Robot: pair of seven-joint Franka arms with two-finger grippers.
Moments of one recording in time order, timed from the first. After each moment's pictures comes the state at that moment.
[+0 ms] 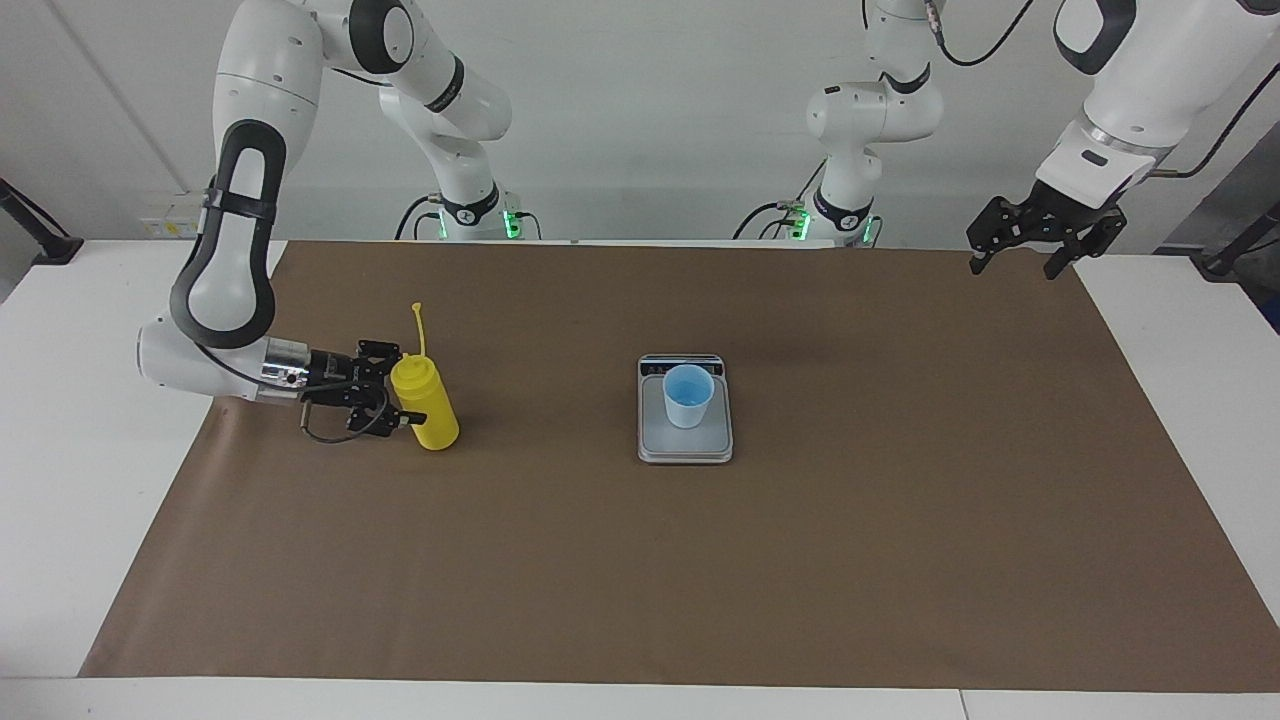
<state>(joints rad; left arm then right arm) -0.02 -0.06 -0.03 -1.62 -0.03 1.55 0.08 -0.28 0.43 -0.03 -1.82 0.89 1.58 0.75</state>
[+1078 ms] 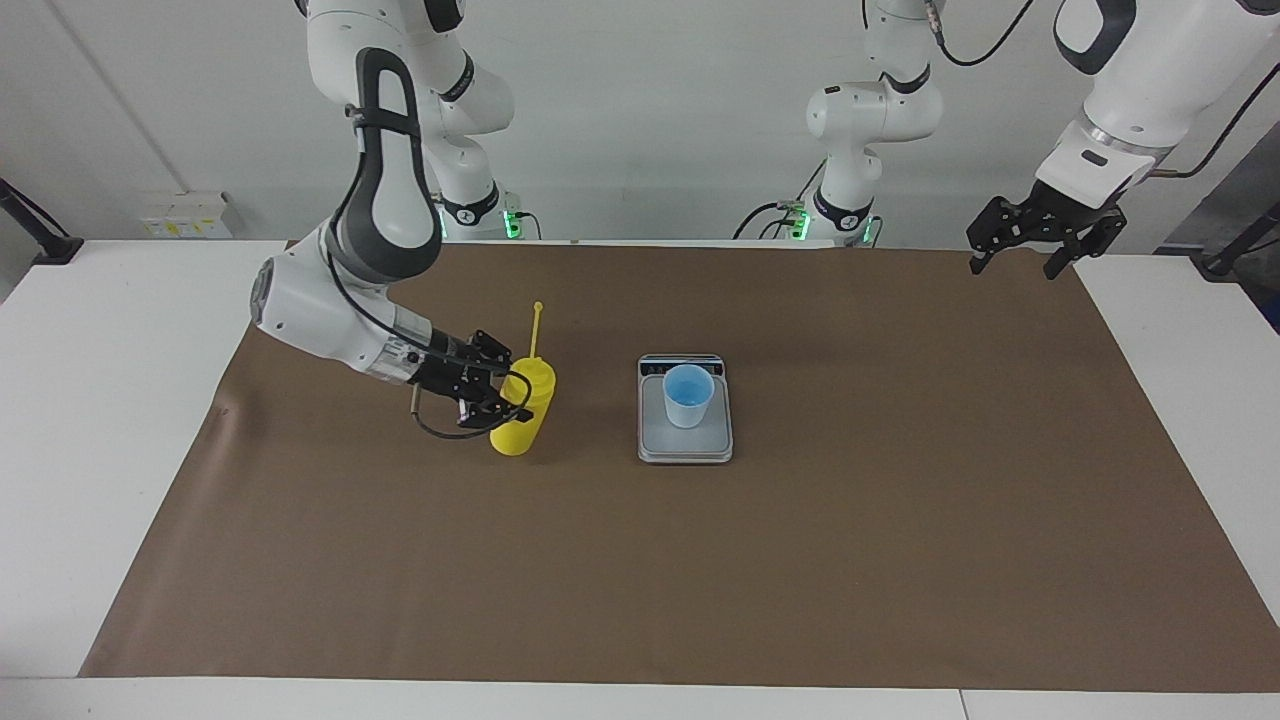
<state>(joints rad) -0.02 -0.06 -0.03 -1.63 -0.03 1.55 0.08 0.12 0.28 -0.02 -1.81 0.80 1.99 1.26</state>
